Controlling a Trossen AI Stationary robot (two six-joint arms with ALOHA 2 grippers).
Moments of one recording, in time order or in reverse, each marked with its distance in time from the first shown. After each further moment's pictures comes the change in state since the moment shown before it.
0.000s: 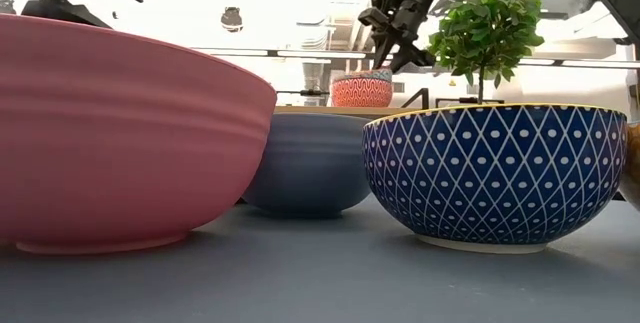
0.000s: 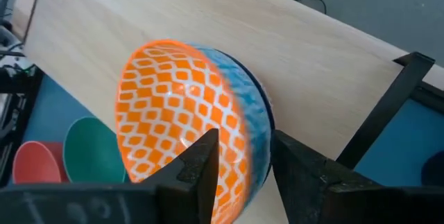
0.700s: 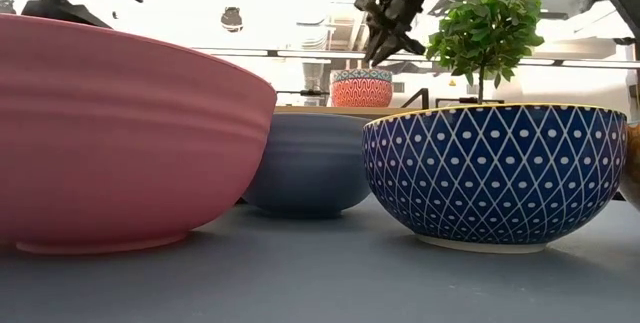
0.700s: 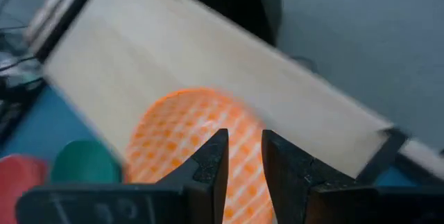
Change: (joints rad) left arm 0.000 0.000 0.000 -0.001 0.000 0.000; right arm 0.039 -0.028 0.000 0.137 0.107 -0.099
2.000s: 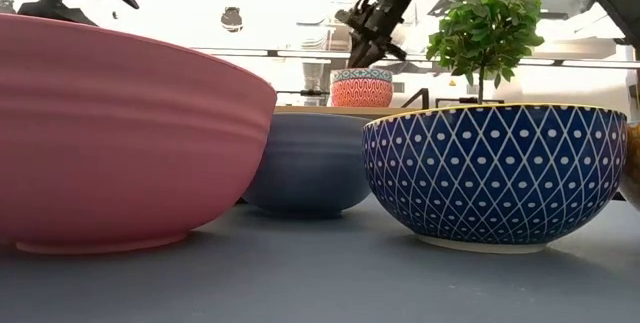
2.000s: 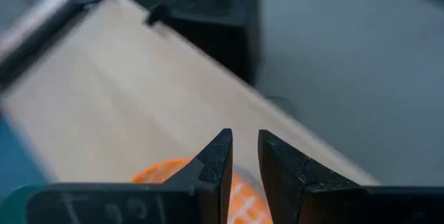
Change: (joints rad) left arm 0.000 0.000 0.000 -0.043 -0.003 -0.011; right arm 0.068 0.052 -0.014 0.182 0.175 -0.056
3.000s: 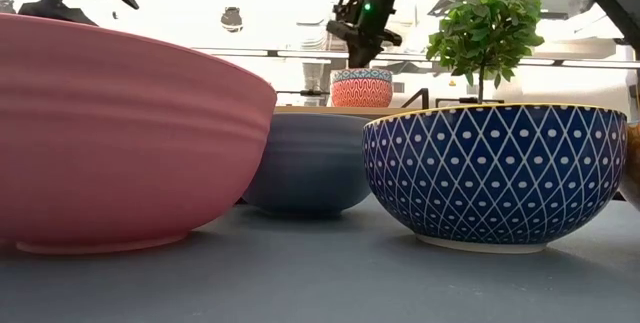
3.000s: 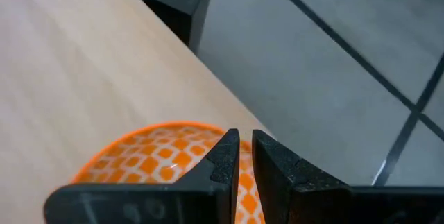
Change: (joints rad) left arm 0.000 0.000 0.000 -0.001 0.002 0.018; right arm 0.141 0.028 0.000 -0.066 0.357 -0.139
